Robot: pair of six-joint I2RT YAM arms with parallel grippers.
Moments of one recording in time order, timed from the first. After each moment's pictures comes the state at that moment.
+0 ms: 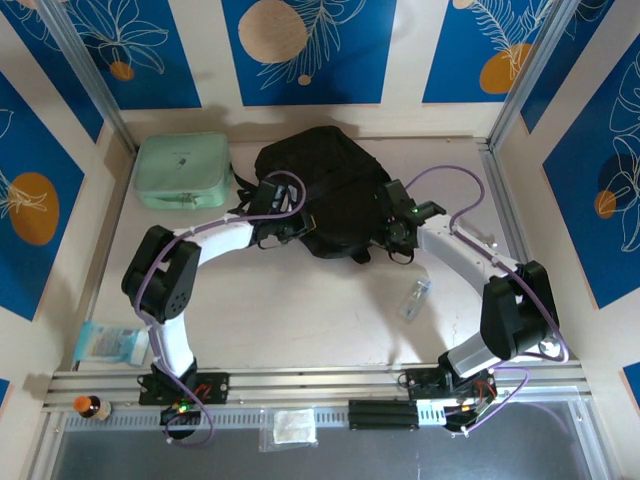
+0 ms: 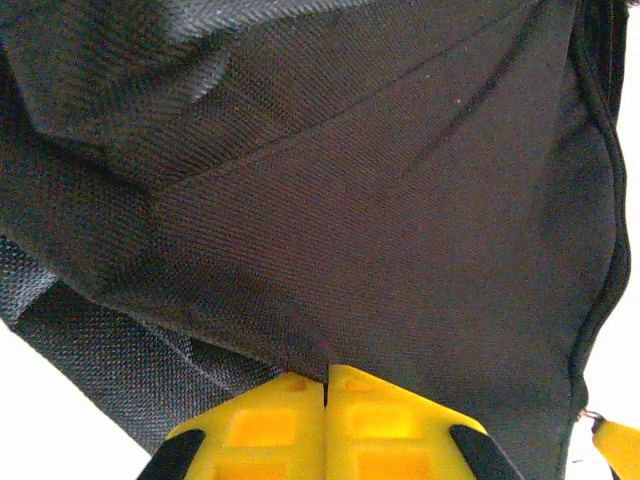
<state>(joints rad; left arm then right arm) -0.51 1.86 1.19 -0.12 0.34 -0.84 0.44 1.50 1.09 -0.76 0.10 0.82</state>
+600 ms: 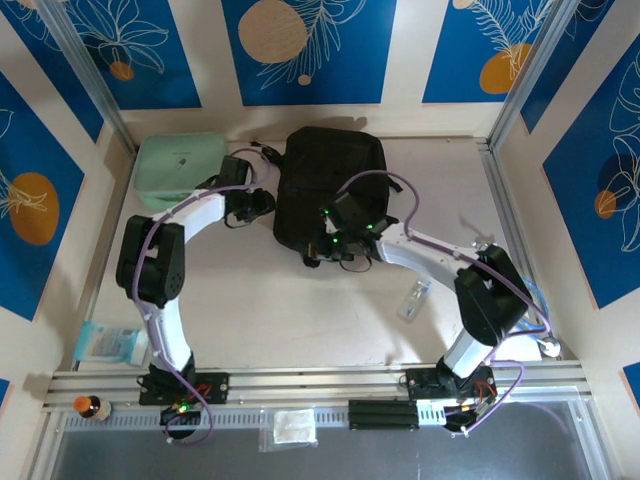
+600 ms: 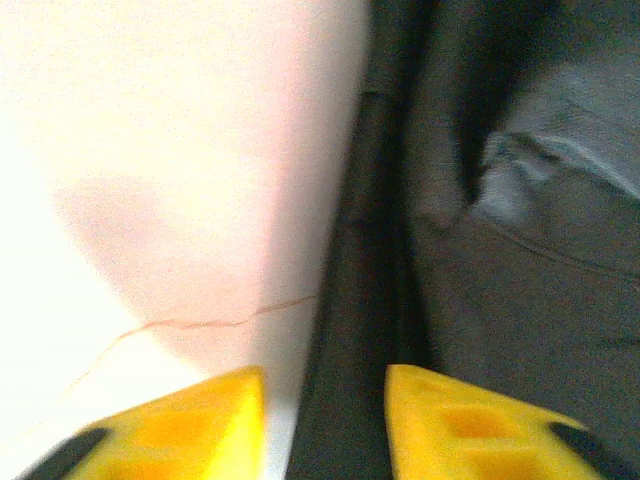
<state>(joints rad) -0.26 1.90 1.33 -0.41 0.23 -0.59 0.72 1.67 1.17 -0.44 -0.24 0.72</state>
